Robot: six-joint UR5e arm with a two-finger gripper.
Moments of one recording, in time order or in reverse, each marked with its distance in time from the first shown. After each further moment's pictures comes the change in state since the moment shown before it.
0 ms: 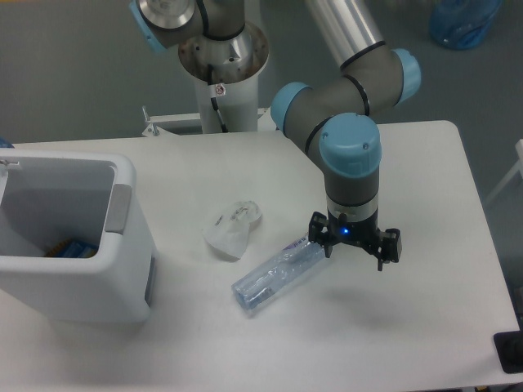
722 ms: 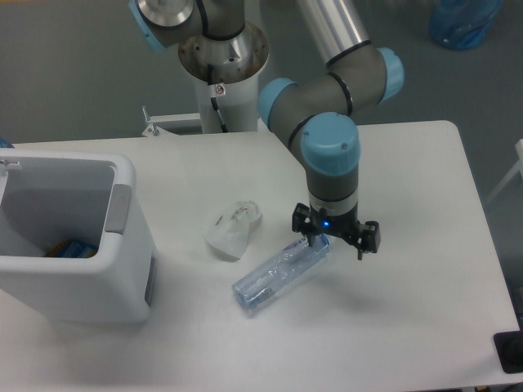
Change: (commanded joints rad) arm -0.067 0.070 -0.135 -0.005 0.014 -0.006
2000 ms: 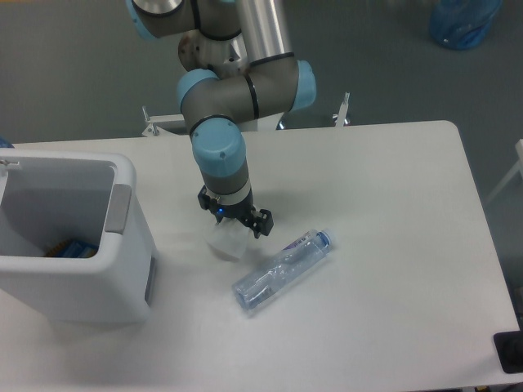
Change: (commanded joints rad) arm -0.178 0.031 -0.224 0.032 0.025 -0.178
